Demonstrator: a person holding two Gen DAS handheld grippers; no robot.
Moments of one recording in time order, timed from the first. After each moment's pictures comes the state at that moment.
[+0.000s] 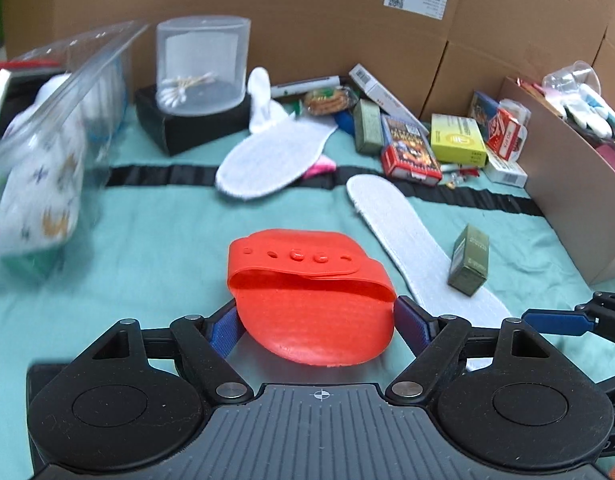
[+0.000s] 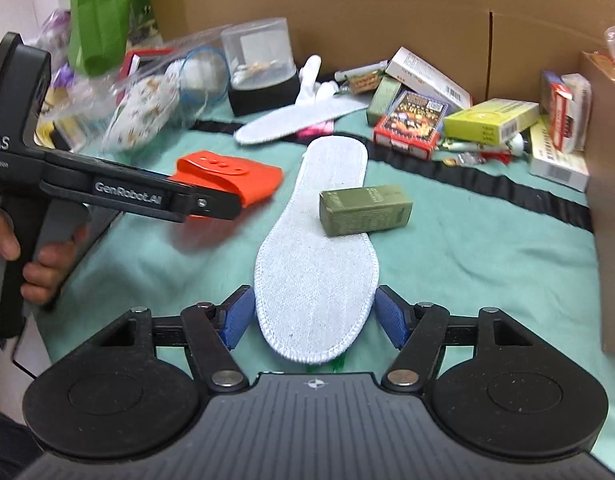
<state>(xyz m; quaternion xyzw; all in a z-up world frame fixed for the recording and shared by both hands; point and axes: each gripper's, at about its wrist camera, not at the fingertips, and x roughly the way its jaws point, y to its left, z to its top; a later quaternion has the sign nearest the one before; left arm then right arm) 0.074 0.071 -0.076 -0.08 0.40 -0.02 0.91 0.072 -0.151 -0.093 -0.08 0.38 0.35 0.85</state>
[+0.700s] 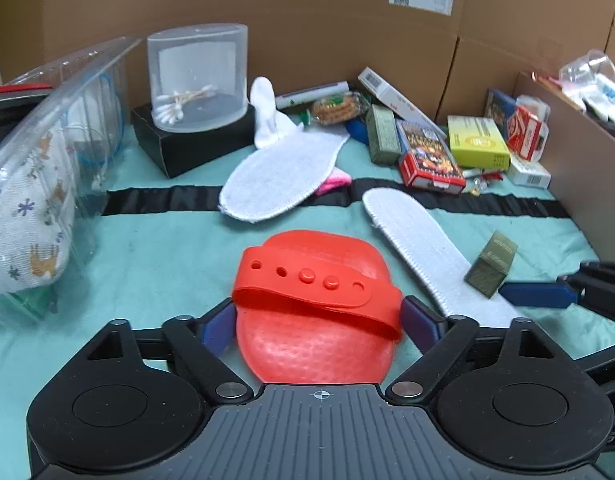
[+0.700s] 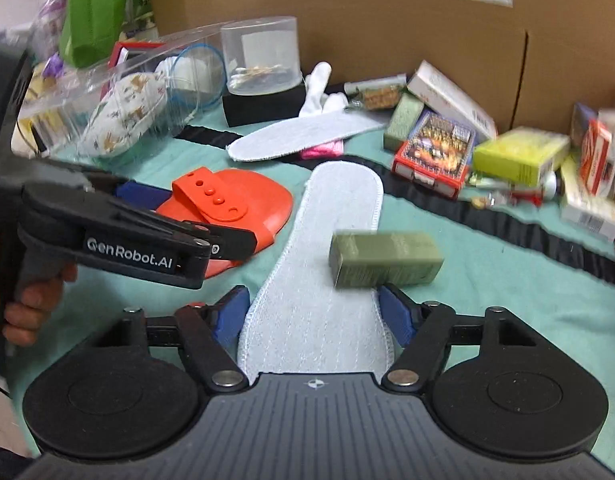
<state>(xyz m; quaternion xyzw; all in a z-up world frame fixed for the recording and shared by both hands) 0.098 0.072 -0.084 -0.04 0.38 0.00 0.92 0.111 -0.115 -0.102 -0.08 0.37 0.35 0.86</state>
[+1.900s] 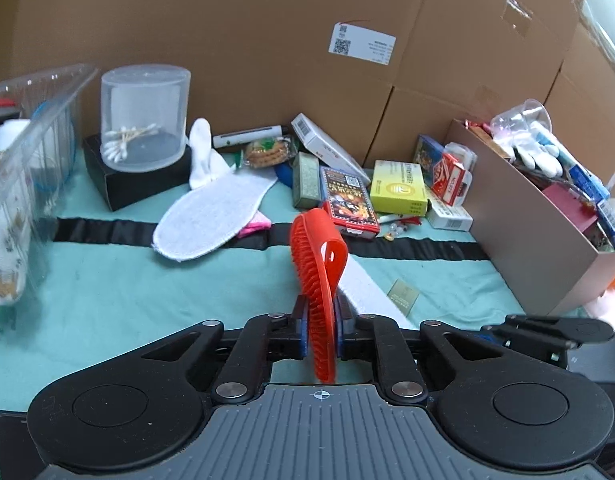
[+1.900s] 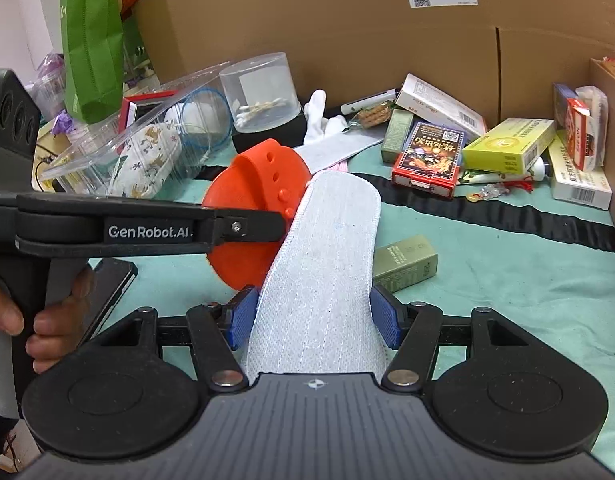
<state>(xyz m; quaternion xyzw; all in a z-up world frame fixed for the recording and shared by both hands) 0.084 0.052 -0.052 -0.09 0.34 -0.08 0.93 0.095 -0.133 -0.081 -0.01 0.35 0.36 0.86</state>
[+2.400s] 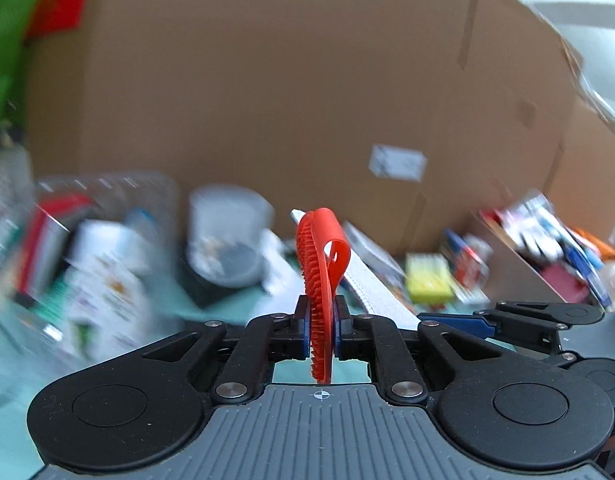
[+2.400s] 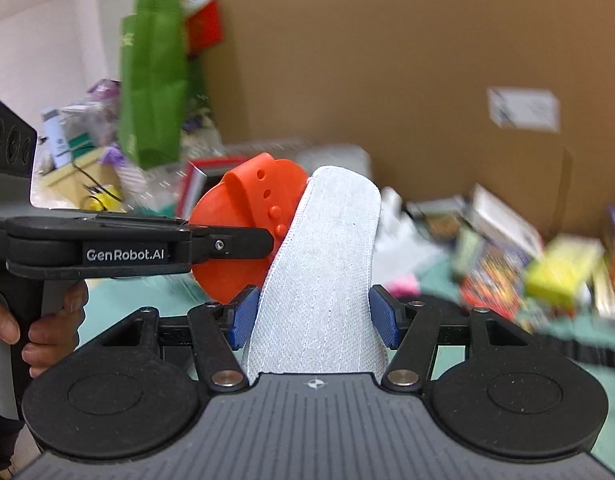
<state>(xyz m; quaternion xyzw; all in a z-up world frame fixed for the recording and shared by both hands) 0.044 0.126 0.038 -0.08 0.24 -0.03 0.97 0.087 -0.061 -0.006 -0.03 0.25 0.44 0.86</state>
